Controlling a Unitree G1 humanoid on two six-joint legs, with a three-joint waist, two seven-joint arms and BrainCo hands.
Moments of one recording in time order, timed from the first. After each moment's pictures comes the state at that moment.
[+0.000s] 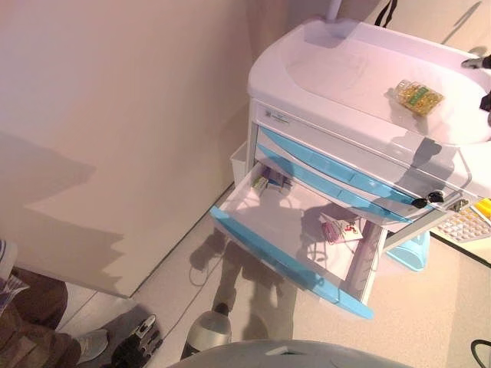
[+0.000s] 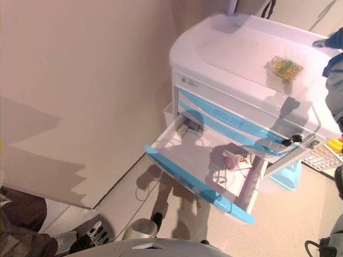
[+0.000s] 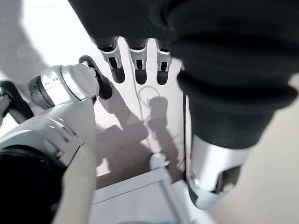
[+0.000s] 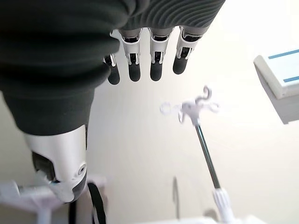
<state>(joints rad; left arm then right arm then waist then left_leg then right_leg) 0.31 0.36 0.05 0.86 -0.90 0.11 -0.34 -1.07 -1.17 0.52 0.60 -0.22 0.24 -0.39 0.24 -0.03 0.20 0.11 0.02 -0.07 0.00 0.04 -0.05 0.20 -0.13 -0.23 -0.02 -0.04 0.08</state>
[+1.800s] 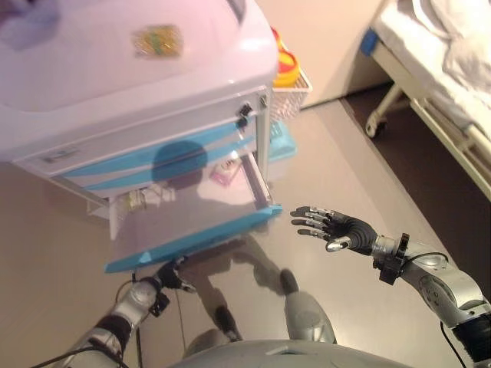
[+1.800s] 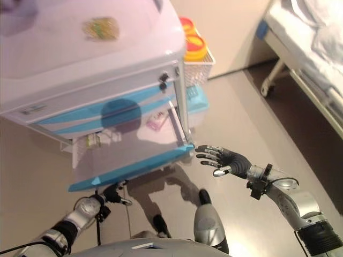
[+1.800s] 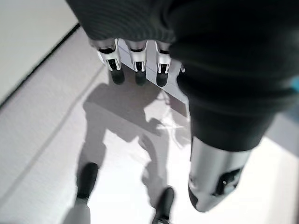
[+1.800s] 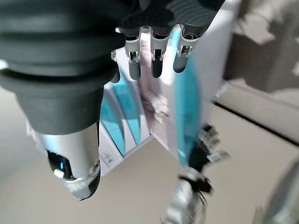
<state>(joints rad) -0.22 0.51 -0.49 1.00 -0.05 -0.14 -0.10 0.05 -0.80 0.19 -0.05 0.77 0.24 0.78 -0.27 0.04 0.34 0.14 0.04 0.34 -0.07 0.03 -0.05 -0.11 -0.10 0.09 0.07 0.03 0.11</state>
